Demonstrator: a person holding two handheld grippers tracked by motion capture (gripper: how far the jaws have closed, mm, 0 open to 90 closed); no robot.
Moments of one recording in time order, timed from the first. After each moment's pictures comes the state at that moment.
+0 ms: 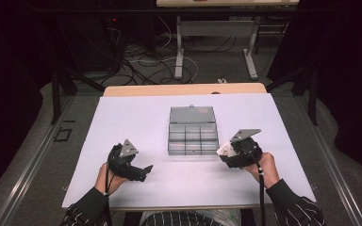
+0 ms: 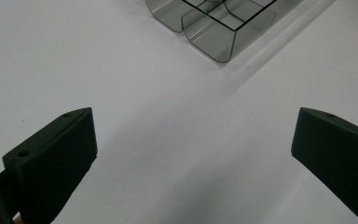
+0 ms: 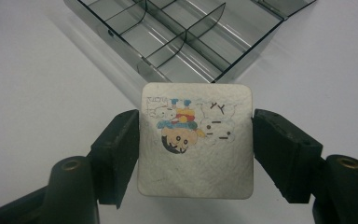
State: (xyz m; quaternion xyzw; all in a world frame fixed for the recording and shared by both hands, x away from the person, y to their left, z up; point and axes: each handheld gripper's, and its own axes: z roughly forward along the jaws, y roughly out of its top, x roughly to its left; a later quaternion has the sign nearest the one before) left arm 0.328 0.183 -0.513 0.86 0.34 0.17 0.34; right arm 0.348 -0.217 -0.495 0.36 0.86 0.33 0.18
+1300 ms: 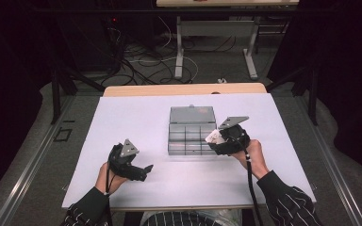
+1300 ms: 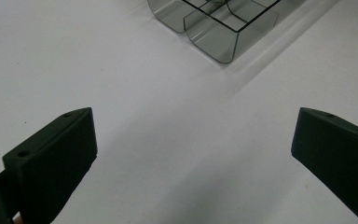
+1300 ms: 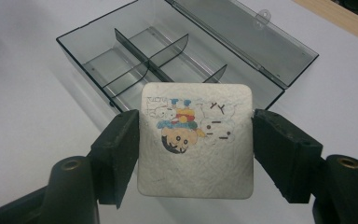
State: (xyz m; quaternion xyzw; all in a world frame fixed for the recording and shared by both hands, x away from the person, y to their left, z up) left arm 0.329 0.180 -0.515 0.85 0.35 0.18 0.35; right arm 0.380 -0.185 -0.478 0.34 0.85 0.35 0.18
